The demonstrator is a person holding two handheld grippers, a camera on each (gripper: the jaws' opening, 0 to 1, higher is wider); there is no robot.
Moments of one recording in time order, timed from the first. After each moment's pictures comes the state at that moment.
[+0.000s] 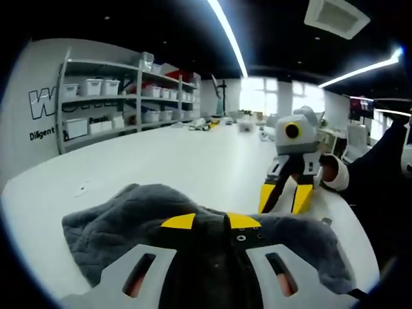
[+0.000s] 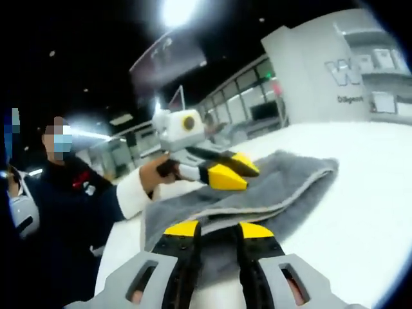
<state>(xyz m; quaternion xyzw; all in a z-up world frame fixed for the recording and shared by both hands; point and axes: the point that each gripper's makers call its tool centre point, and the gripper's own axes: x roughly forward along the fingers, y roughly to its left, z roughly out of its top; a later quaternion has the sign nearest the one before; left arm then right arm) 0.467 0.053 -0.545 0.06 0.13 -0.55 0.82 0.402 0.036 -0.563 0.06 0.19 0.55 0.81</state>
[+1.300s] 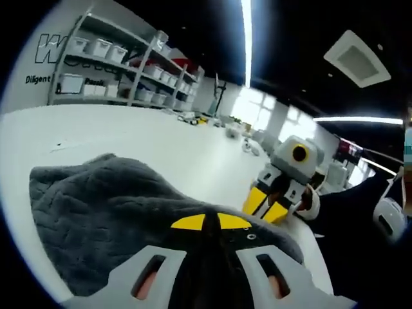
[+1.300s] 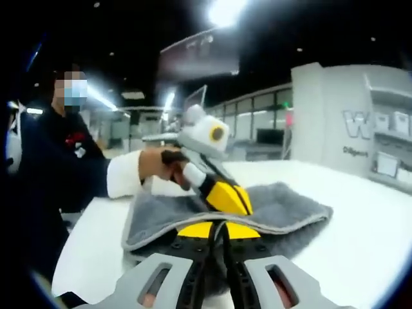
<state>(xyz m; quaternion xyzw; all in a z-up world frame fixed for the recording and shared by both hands) 0.446 0.048 -0.550 -0.07 0.23 -0.58 0.78 0.399 0.053 -0.545 -0.09 0.05 0.55 0.83</state>
